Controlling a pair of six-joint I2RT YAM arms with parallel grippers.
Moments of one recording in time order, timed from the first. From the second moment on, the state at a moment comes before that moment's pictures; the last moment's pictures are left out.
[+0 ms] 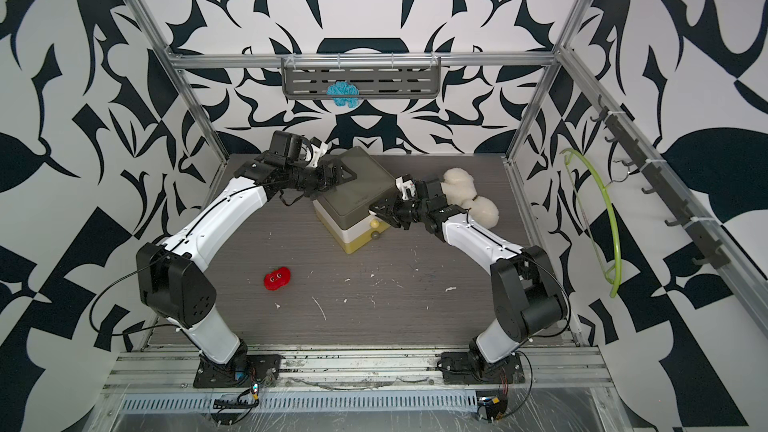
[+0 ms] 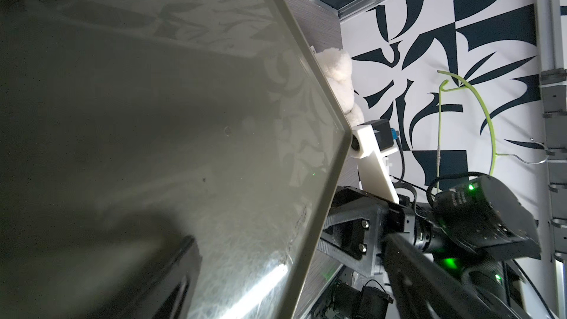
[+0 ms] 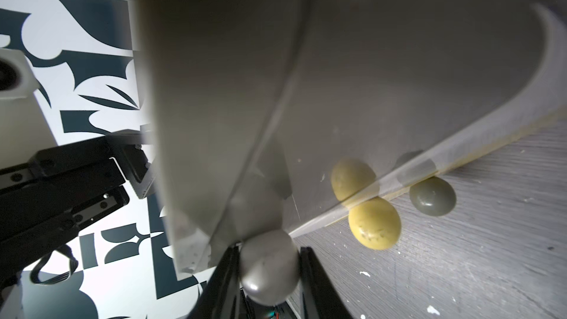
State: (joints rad) left arm -0.41 1.71 1.63 -0.66 0.58 -0.62; right arm 0.39 1.58 1.05 -0.04 -0.71 1.01
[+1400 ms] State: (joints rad) left arm -0.41 1.68 1.56 -0.60 0.60 -0.63; right arm 0.38 1.11 0.77 -0.32 -0.60 0.92
